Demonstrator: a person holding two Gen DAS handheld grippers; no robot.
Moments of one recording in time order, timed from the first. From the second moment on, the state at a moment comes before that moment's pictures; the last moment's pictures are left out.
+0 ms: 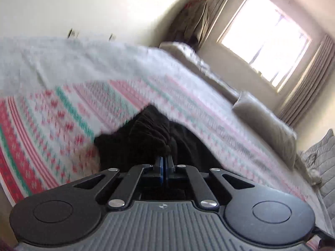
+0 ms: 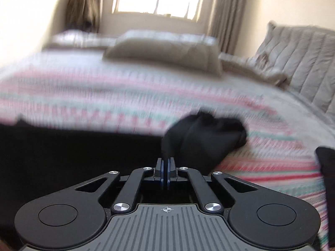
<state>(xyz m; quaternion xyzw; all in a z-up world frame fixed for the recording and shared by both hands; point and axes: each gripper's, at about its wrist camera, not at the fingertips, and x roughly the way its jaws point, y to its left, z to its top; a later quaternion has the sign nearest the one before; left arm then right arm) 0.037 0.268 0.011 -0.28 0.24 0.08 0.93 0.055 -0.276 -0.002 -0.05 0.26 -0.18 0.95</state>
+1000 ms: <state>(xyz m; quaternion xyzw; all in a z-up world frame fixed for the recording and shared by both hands) 0.039 0.210 0.032 -0.03 0.34 0.11 0.93 -0.053 -0.291 0.024 0.01 0.34 -0.13 0.93</state>
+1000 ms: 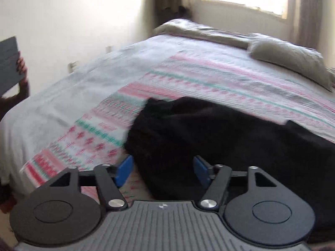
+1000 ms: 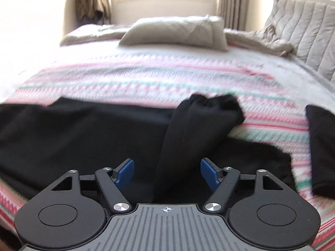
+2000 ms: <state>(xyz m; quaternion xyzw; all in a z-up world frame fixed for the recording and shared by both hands) 0.114 -0.037 -0.047 0.10 0.33 -0.24 0.91 0.102 -0.372 -0.037 0.03 0.31 -0.23 0.92</state>
